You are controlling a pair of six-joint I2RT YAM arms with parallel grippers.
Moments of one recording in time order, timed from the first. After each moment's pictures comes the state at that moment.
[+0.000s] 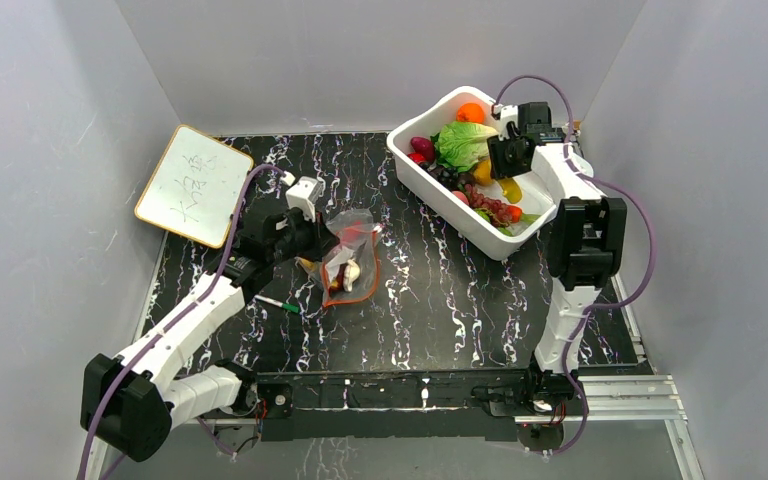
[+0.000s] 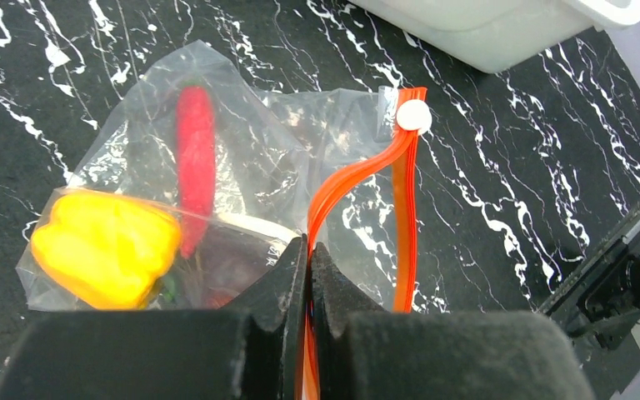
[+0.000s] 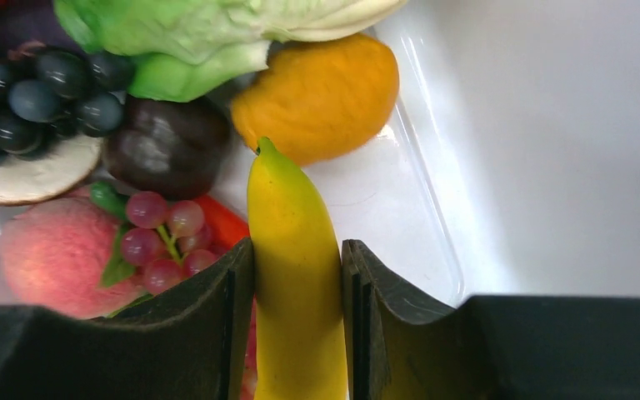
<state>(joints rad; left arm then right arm) -0.46 1.08 0.78 -0.18 0.27 -0.23 -0.01 2.06 1.75 -0.57 -0.17 -0.28</state>
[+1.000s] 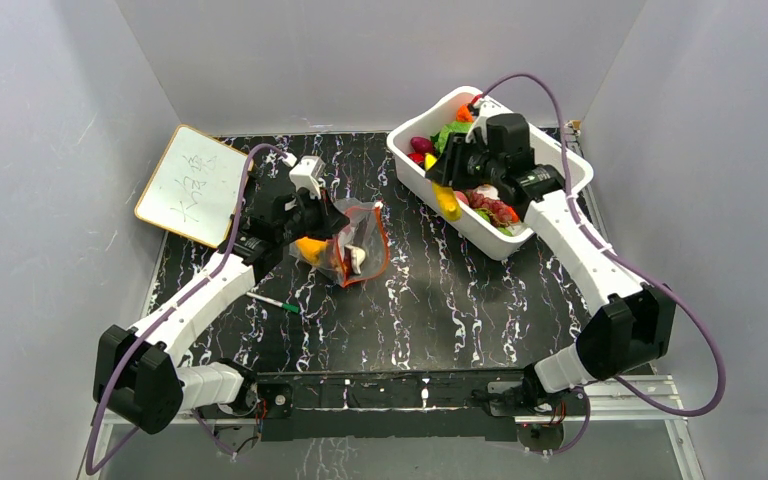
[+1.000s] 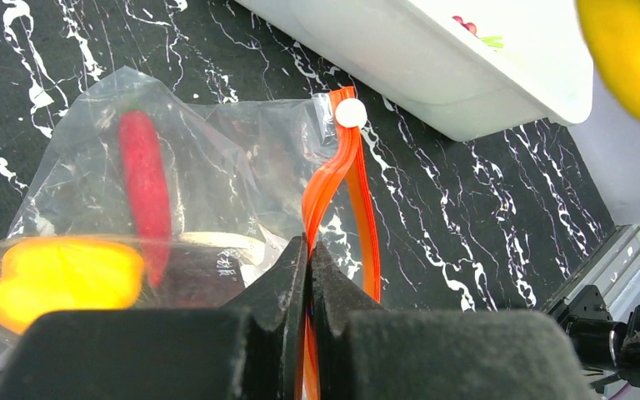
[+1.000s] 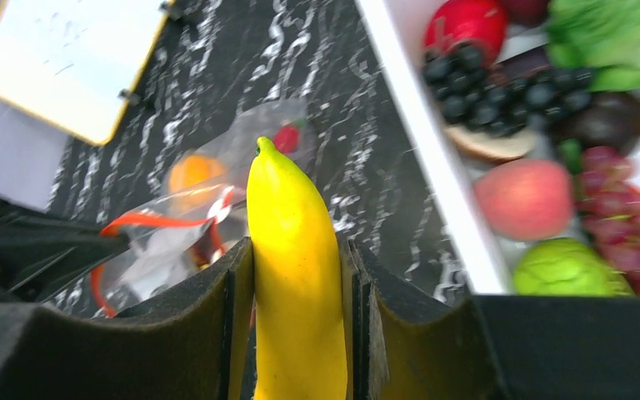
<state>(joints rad) -0.46 1.22 0.90 -0.12 0.24 -0.37 0.31 1.46 1.42 -0.44 -0.27 0.33</state>
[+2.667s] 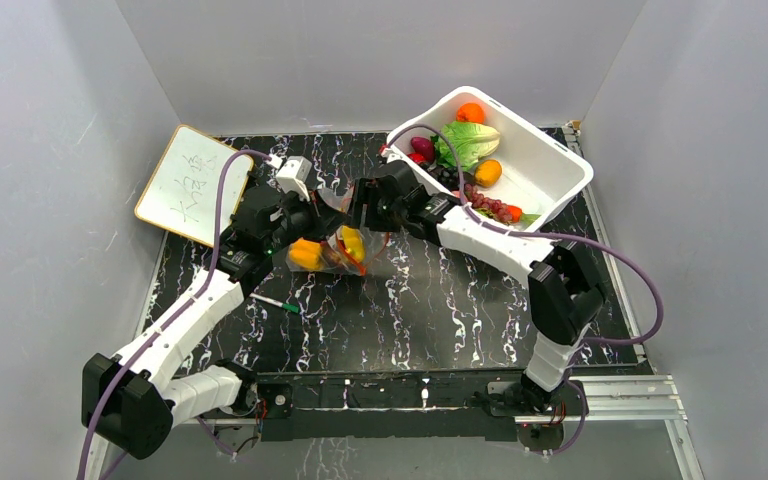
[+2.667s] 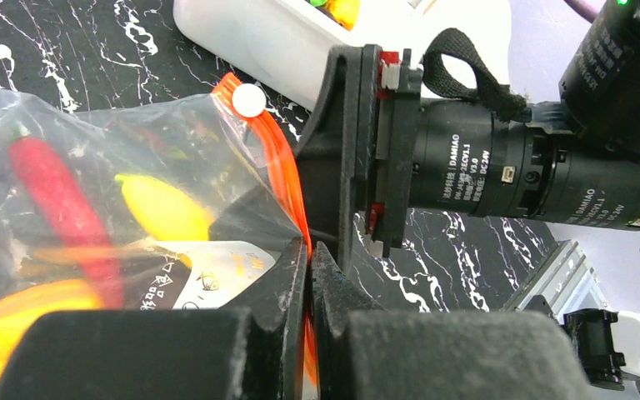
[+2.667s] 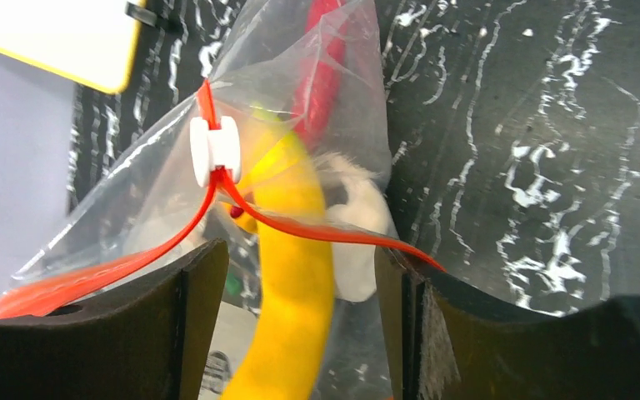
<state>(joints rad) -0.46 1.10 0.85 -0.05 0.27 -0.44 0.75 1.76 1.40 -0.24 -0.03 0.72</state>
